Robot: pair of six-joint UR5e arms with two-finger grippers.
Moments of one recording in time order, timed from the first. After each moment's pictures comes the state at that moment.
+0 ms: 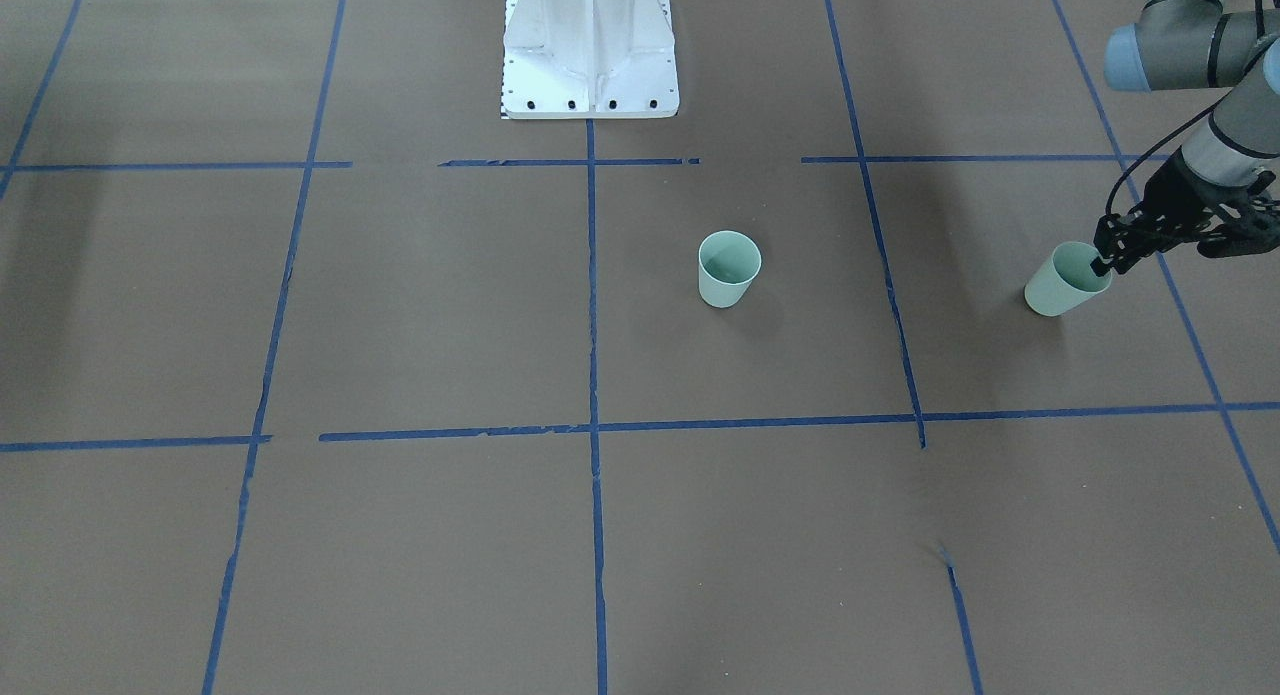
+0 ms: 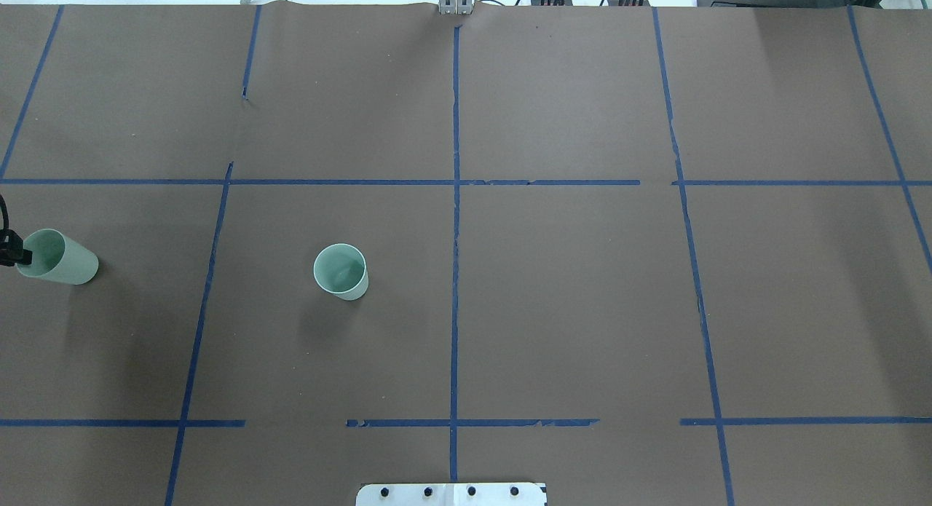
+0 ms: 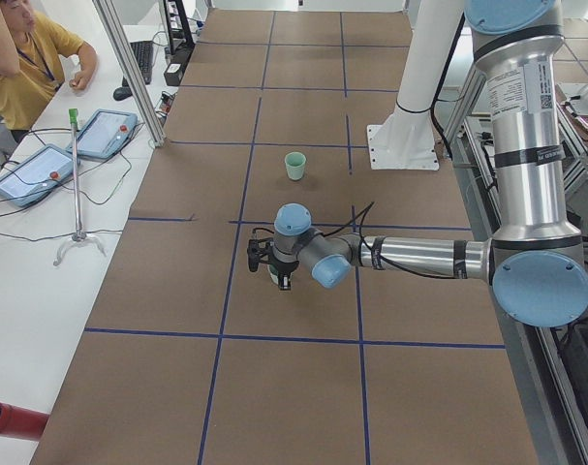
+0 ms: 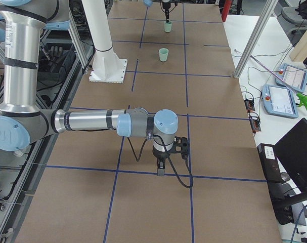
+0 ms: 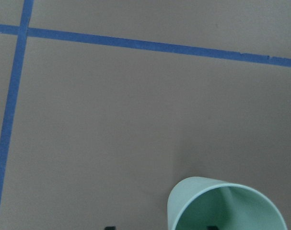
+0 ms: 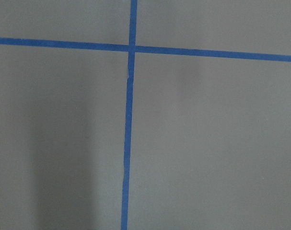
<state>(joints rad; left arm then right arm) -1.04 -1.39 -1.69 -2.26 -2.16 -0.90 1.56 -1.71 1.79 -1.68 2.26 -0.04</state>
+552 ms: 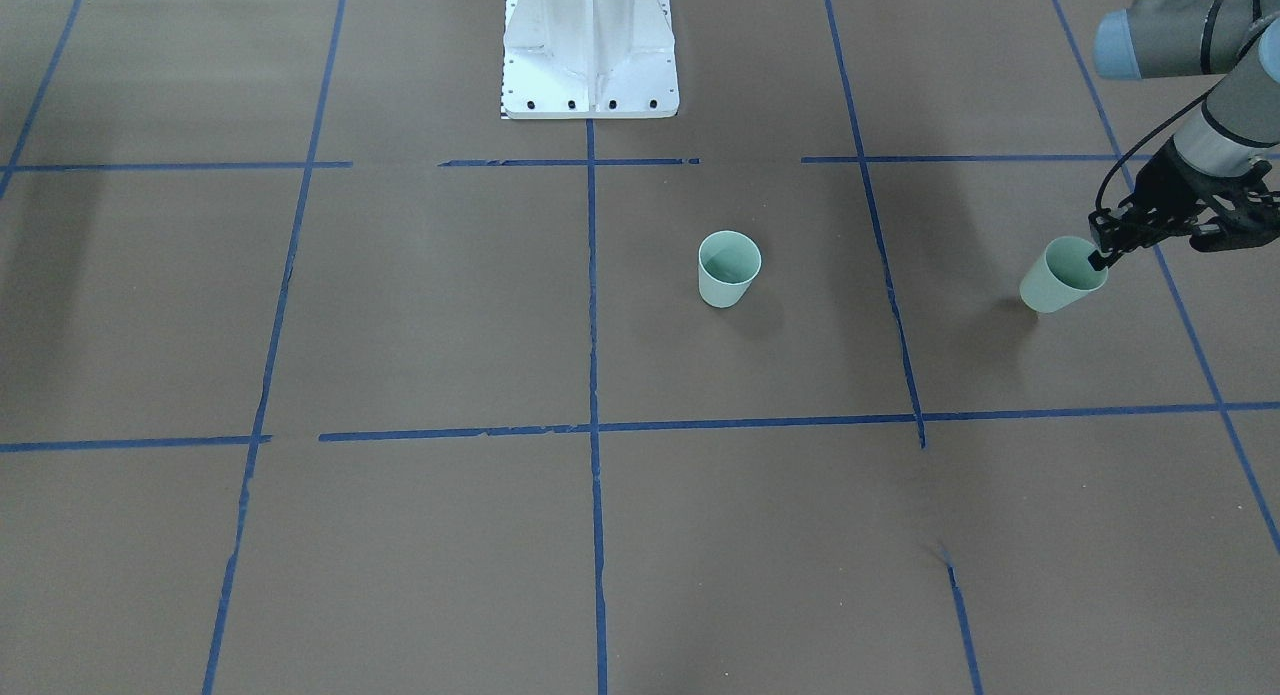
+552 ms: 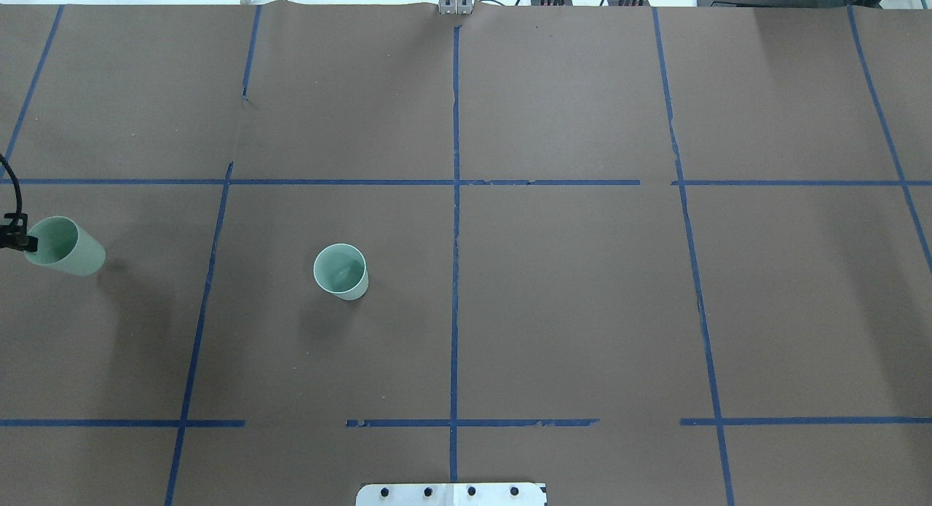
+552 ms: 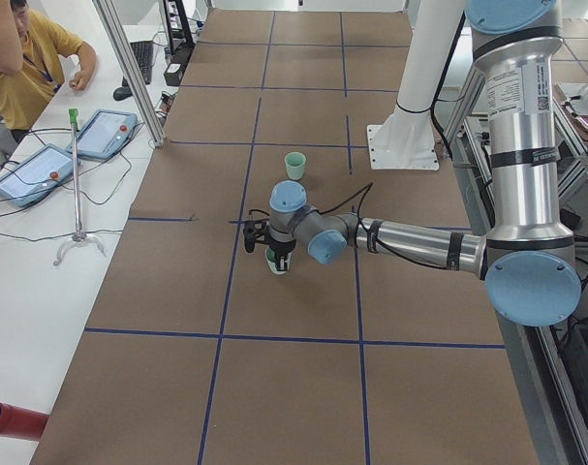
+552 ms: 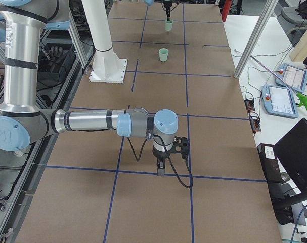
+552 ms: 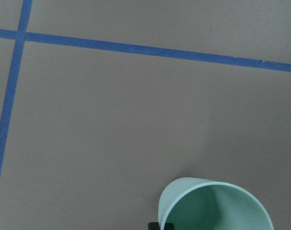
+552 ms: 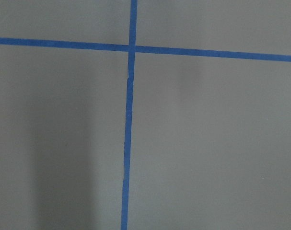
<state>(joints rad) -1.05 -1.45 -1.85 -2.02 -2.17 -0.89 1.56 -1.71 1.79 -1.68 2.26 -0.04</state>
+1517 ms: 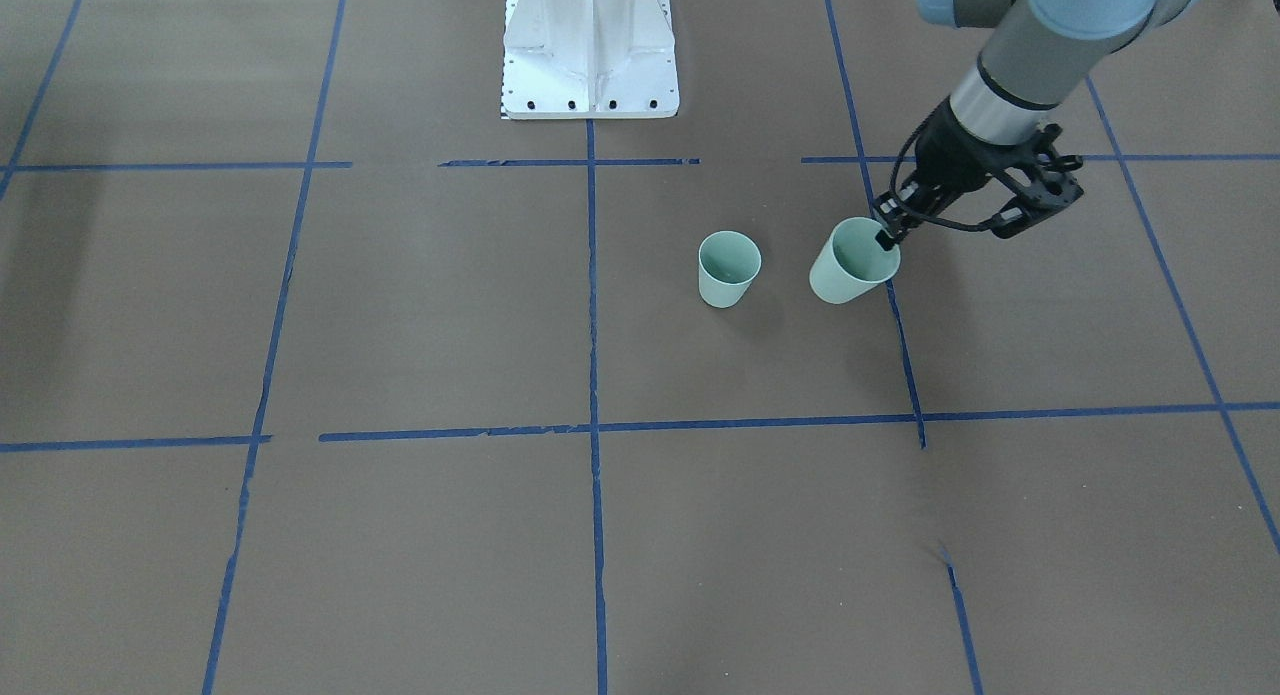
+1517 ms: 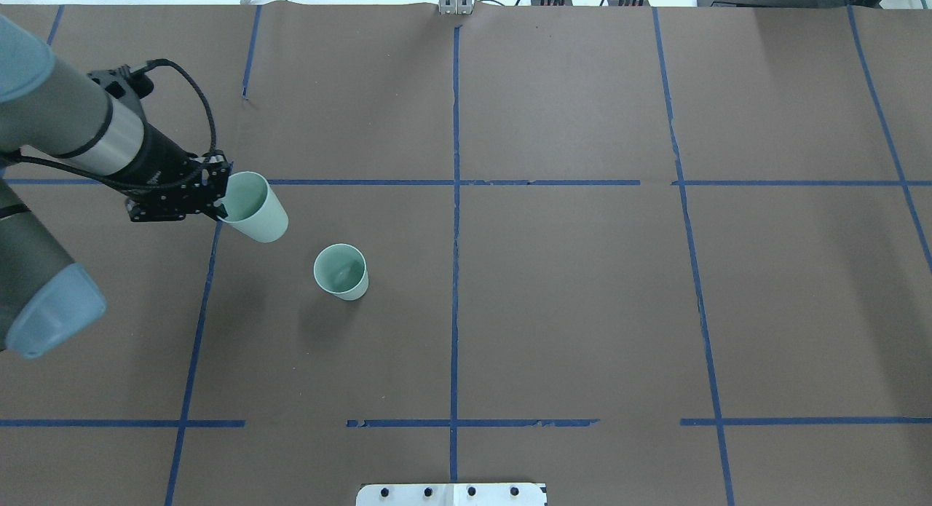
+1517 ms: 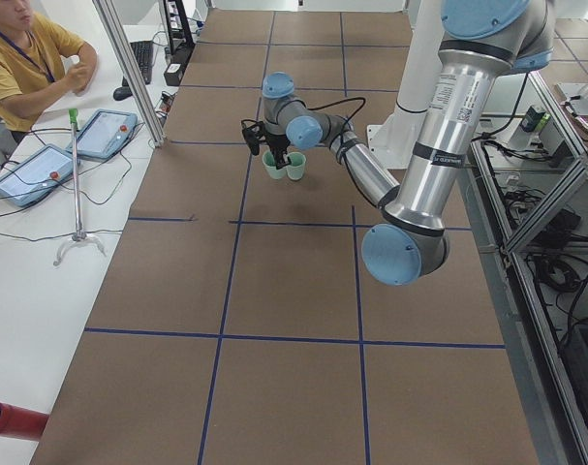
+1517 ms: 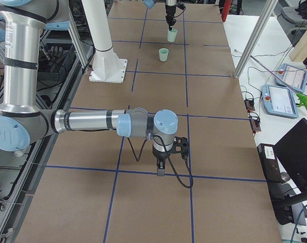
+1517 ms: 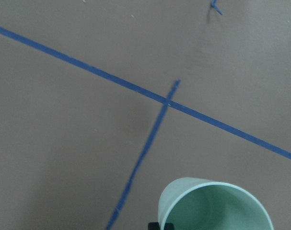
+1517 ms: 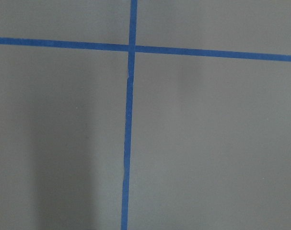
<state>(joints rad) -0.81 -1.92 -2.01 -1.55 -2.16 -1.54 1.56 -1.71 1.79 -1.68 2.26 -0.04</state>
